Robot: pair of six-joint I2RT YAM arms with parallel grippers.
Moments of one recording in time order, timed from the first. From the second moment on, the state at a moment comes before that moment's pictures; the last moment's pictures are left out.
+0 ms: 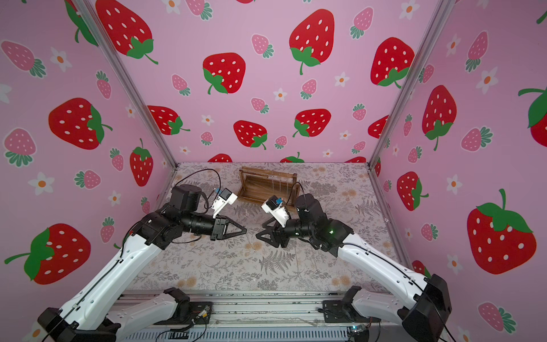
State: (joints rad) left arm -0.47 1.07 1.15 -0.80 0.95 -0.30; right arm 0.82 1.16 0.99 -0.31 -0.56 0.13
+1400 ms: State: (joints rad) left arm -0.50 1.08 1.14 -0.80 0.91 -0.30; right arm 0.92 1.25 1.08 -0.33 -0.64 0.15
